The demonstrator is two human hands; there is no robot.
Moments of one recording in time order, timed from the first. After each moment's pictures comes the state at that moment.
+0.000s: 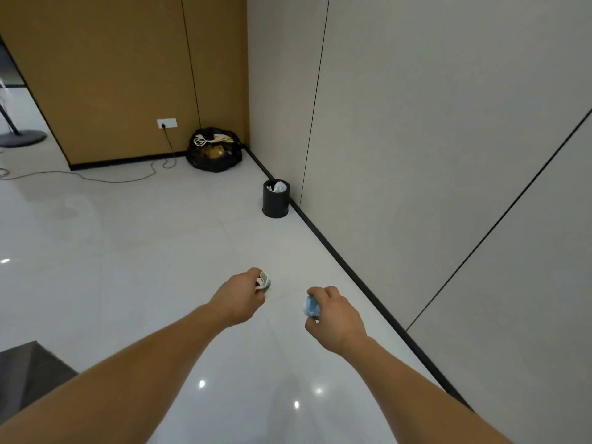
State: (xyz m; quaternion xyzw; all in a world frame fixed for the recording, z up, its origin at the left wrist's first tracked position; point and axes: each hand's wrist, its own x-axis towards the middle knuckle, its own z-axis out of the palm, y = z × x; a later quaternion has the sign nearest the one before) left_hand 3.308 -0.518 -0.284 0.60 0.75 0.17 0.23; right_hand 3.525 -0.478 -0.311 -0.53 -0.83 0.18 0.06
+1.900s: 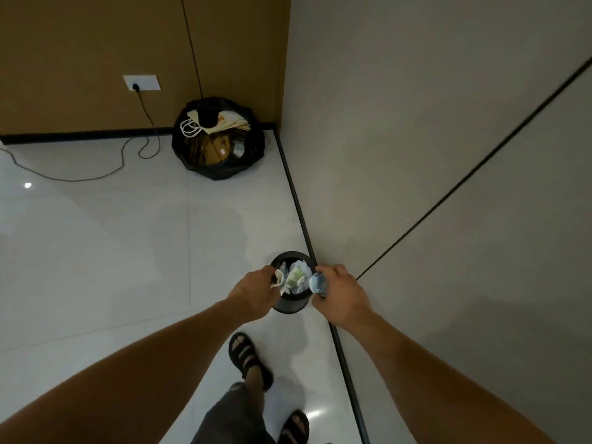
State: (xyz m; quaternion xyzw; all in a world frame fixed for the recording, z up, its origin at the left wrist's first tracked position) left_hand 2.907 0.638 -0.414 0.47 0.80 0.14 0.35; right_hand 3.082 0.731 -0.403 -0.46 -0.84 0.26 -0.07
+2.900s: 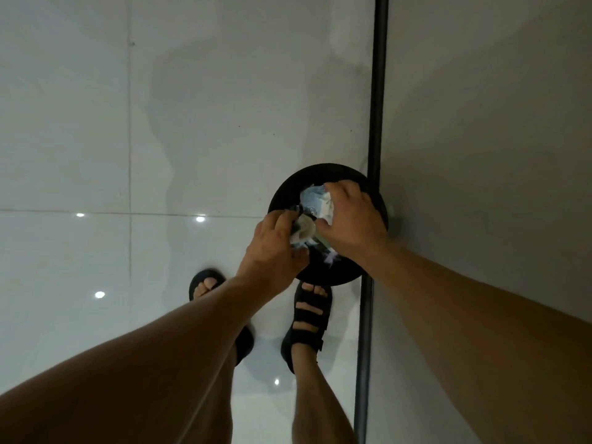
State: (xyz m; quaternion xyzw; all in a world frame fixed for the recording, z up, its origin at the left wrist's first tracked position) left_hand 2.866 0.815 -0.908 0.29 0.84 0.20 0.43; right_hand 2.942 0.961 -0.920 -0.36 -0.87 0.27 -0.22
